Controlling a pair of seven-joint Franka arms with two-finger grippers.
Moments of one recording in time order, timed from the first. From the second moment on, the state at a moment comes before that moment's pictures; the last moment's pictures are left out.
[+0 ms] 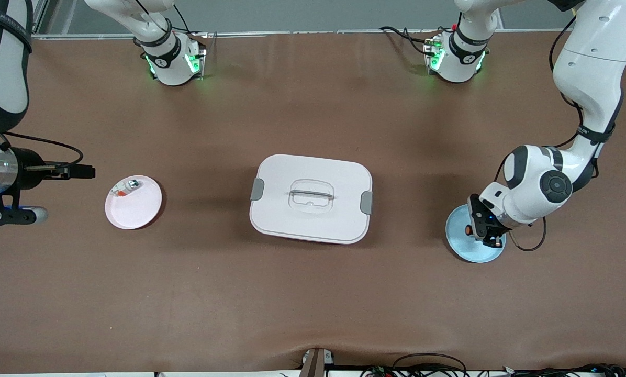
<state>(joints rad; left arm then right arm) 0.27 0.61 -0.31 -1.95 0.24 2.61 1.41 0.01 0.45 0.02 -1.07 0.00 1.18 0.07</state>
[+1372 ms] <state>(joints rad) 0.28 0.27 -0.44 -1.73 0.10 2.02 0.54 -0.04 0.33 0.02 -1.07 0.00 1.25 0.05</state>
